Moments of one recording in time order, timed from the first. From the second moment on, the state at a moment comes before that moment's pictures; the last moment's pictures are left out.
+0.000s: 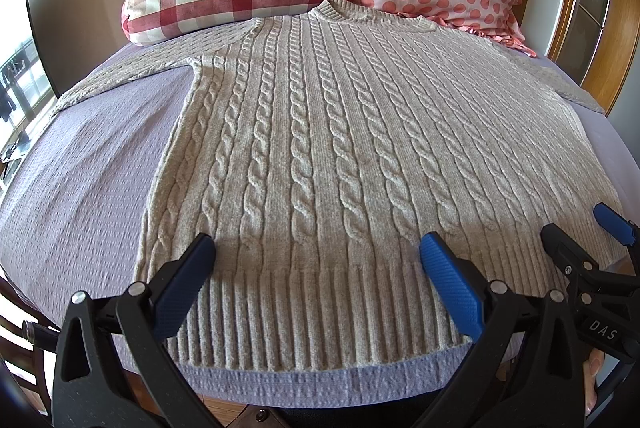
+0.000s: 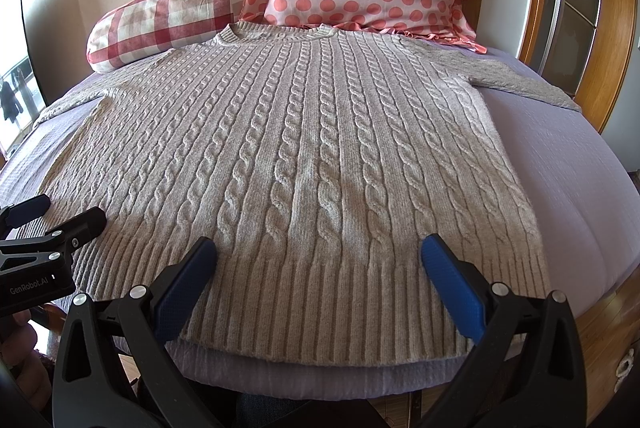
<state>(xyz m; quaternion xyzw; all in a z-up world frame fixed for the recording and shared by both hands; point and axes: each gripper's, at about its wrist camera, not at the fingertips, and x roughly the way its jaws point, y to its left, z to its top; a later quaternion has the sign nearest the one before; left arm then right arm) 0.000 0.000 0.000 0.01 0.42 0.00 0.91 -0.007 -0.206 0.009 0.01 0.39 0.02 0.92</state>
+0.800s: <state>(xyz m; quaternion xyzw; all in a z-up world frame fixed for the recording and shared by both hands) -0.001 0.000 0.000 0.01 0.42 0.00 0.91 -0.005 -0.215 0.010 0.00 0.38 0.05 0.93</state>
